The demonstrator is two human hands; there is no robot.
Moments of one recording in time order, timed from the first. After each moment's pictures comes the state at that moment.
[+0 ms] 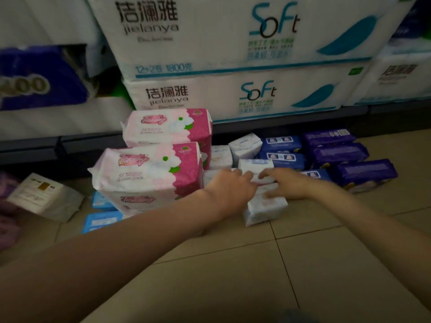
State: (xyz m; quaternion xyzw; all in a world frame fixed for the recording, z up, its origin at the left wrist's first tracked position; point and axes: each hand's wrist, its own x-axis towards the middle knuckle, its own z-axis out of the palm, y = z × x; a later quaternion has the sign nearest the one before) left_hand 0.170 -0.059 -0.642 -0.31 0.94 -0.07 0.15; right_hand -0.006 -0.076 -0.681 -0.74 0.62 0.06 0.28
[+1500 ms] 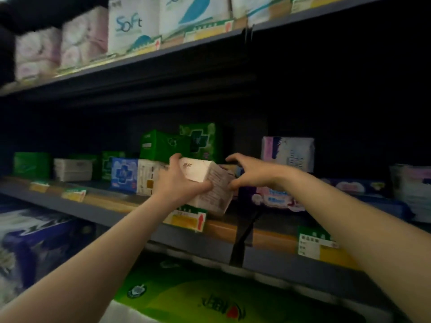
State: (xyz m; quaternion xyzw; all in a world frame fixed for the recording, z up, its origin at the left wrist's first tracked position) left_hand 0.661 -0.283 -0.215 -0.70 0.51 -0.08 -0.49; right_hand 0.496 -0.374 -0.171 -0.92 0.27 -0.21 0.19
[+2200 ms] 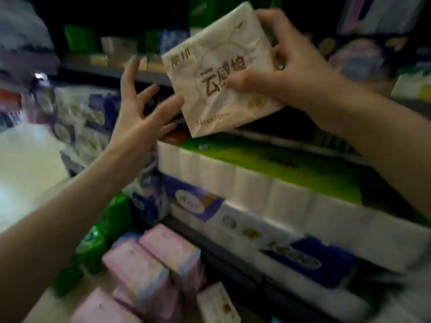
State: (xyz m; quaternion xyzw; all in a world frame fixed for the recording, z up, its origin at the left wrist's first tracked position) left_hand 0.700 -0.091 -0.355 -0.52 0.51 0.11 -0.68; right_hand 0.517 -0.197 -0.278 -0.86 0.10 -0.38 0.32
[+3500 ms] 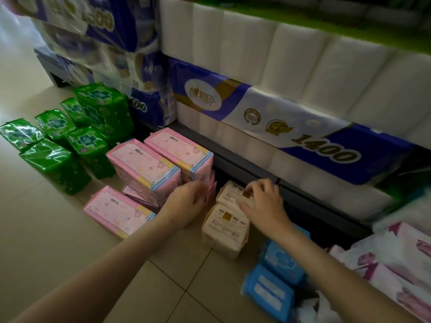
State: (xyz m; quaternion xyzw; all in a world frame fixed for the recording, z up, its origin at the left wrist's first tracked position) left_hand 0.660 -0.039 -0.677 -0.79 0.49 0.24 -0.26; right_hand 0.494 -0.147 -0.677 -0.90 0.39 -0.09 0.18
